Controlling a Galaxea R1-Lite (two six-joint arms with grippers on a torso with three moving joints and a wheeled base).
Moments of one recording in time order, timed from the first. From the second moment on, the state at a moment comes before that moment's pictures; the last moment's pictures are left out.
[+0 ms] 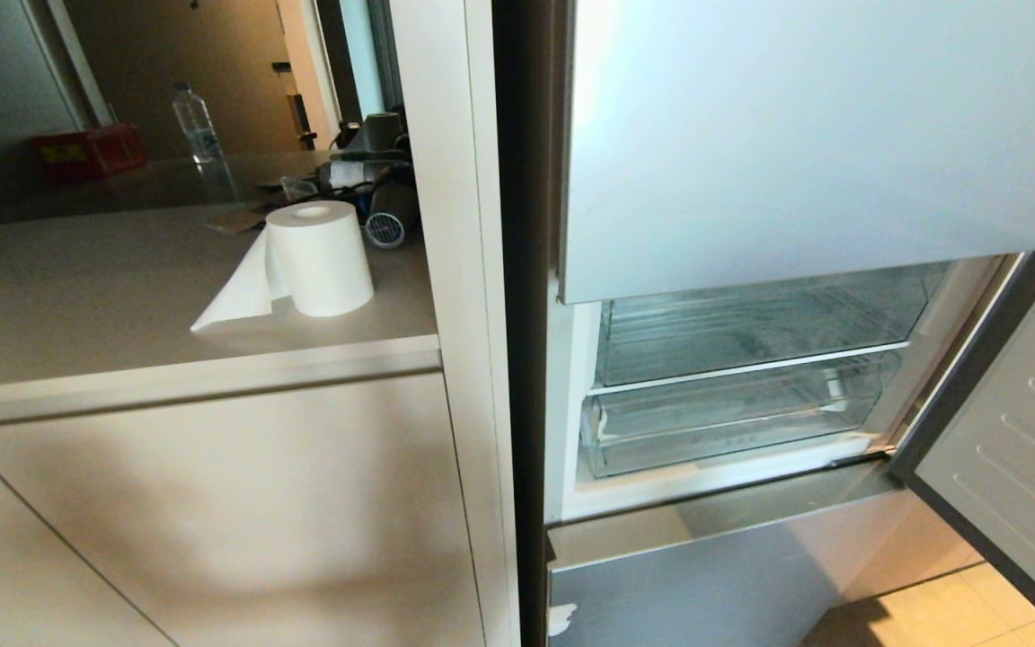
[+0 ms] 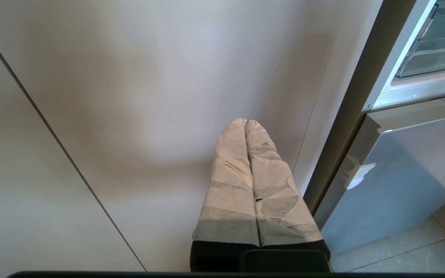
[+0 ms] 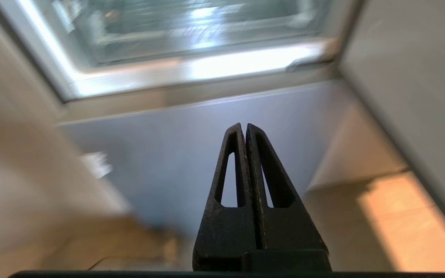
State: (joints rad) left arm 0.00 0.00 -0.02 0.03 0.00 0.00; right arm 0.01 0.24 -0.04 -0.07 0.03 0.04
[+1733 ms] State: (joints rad) left arm 0.00 0.00 -0.01 0.03 0.00 0.00; right arm -0.01 0.00 0.00 0.01 0.00 -0.06
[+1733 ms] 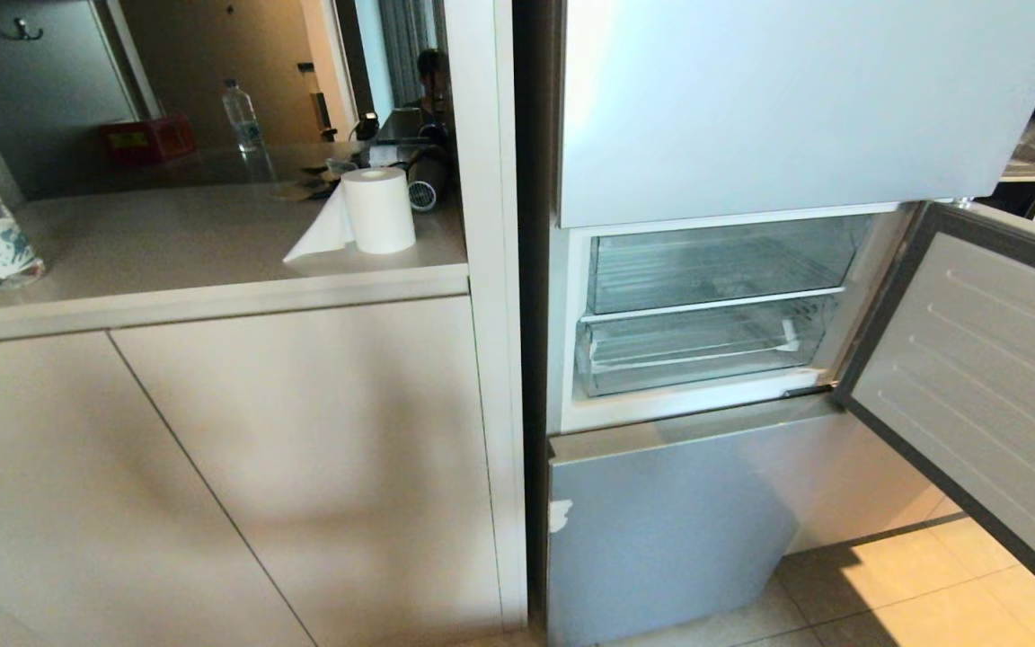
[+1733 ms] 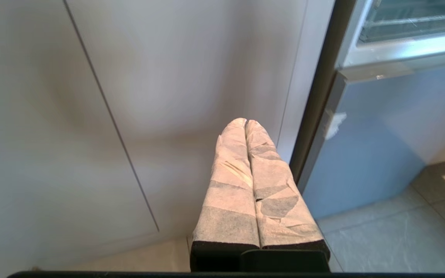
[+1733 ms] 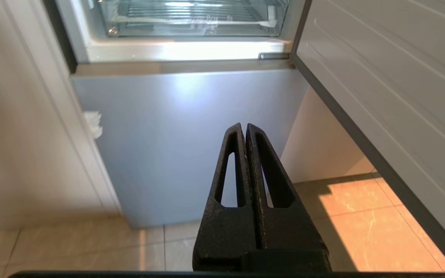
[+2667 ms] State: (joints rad) left arm 0.00 0.00 -0.01 0.03 0.00 0.00; right arm -0.04 0.16 -0.31 0.13 -0.12 0.15
